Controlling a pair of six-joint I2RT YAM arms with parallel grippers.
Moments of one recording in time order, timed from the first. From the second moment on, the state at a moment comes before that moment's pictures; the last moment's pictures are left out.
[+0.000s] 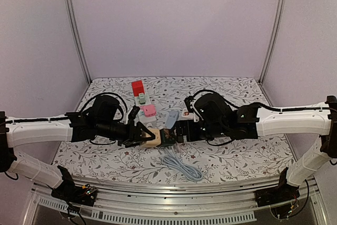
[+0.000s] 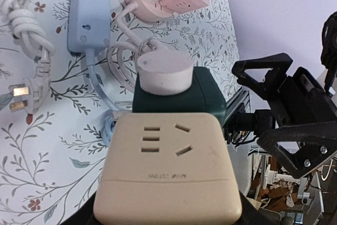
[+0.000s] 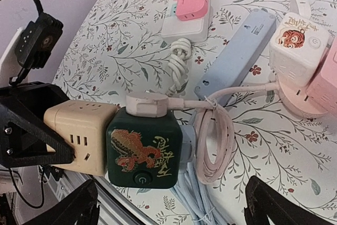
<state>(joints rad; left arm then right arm) -0.80 1.24 0.69 -0.11 0.44 -0.90 1.11 1.52 1.07 -0.26 0.12 0.69</state>
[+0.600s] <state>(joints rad) -0.80 1.24 0.70 -0.11 0.44 -0.98 1.14 1.64 1.09 -0.23 0.00 0.56</state>
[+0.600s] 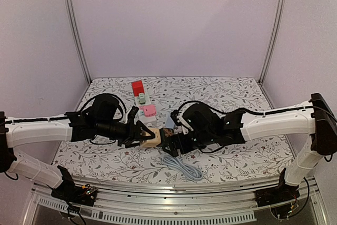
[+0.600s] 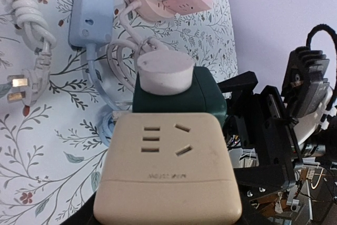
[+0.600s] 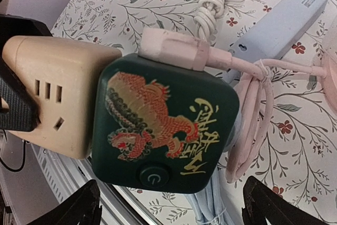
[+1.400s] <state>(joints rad) -0.79 1.26 0.73 -0.14 0.46 -0.94 1.10 1.72 1.15 -0.21 -0.09 0.56</state>
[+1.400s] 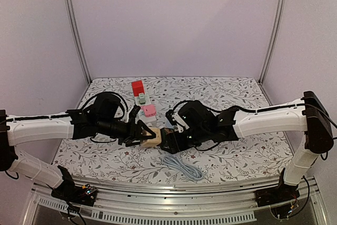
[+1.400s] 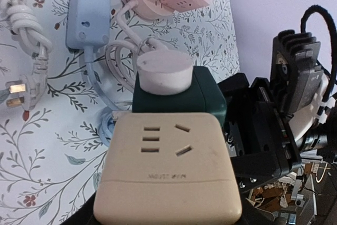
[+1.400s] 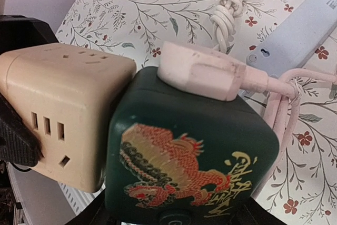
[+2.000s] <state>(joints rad) -0.77 1.26 0.73 -0.18 0.46 -0.86 1.10 1.77 1.19 -0.26 -0.13 0.59</state>
